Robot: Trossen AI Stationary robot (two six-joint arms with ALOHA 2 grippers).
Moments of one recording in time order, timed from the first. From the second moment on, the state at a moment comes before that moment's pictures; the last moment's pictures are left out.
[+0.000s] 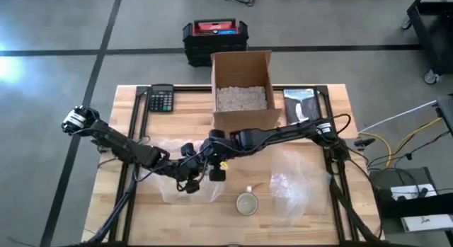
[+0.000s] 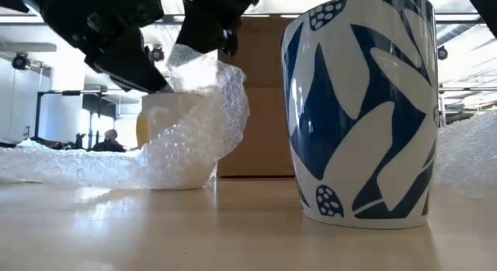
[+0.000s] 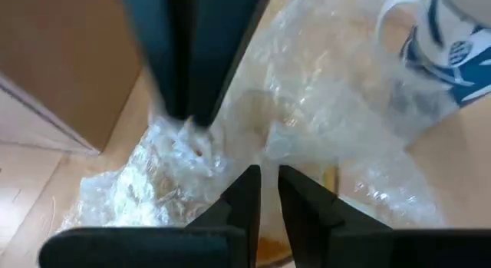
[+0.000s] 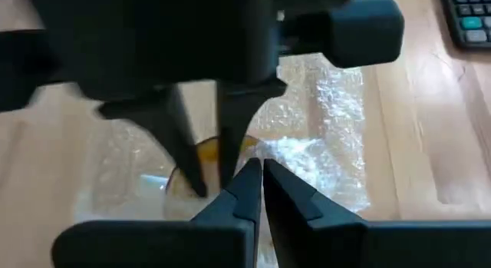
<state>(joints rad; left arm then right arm) -0.42 1.33 0.70 -0.10 -0.46 -0.43 0.12 2.19 1.90 -0.66 0.07 0.05</state>
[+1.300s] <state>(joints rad) -0.42 1.28 0.71 -0.19 -0.46 -0.43 0.12 2.39 2.03 -0.82 0.00 0.05</state>
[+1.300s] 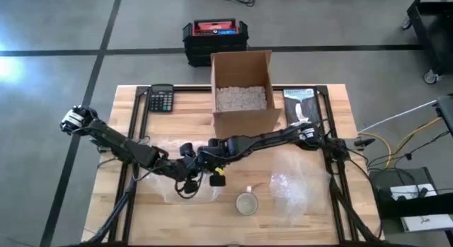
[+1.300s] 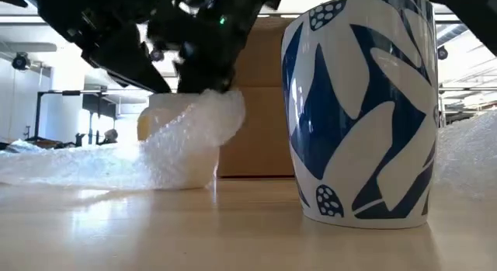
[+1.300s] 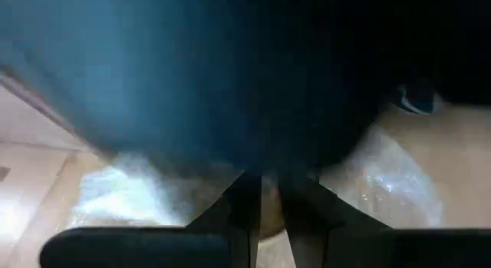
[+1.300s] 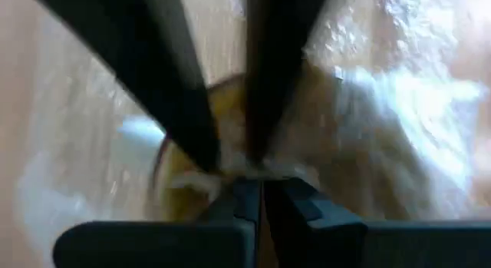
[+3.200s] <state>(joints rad) -0.52 1.21 0.73 -0.86 -0.24 -0.85 0.21 1.90 1.24 -0.30 0.09 0.20</state>
